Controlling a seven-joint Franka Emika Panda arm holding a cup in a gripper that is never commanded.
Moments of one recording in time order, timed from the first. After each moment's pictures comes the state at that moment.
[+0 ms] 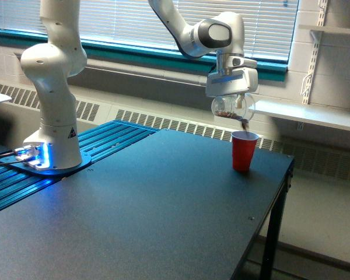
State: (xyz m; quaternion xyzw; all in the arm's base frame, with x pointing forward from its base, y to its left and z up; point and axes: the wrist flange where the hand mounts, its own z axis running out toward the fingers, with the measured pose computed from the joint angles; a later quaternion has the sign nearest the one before) arm 0.478 0.270 0.336 0.97 0.15 0.09 0.15
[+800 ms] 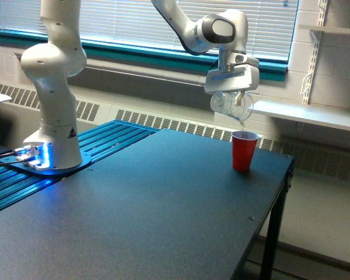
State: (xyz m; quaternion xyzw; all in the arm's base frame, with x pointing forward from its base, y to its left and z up) arm 0.478 0.273 0.344 0.97 0.17 0.05 0.18
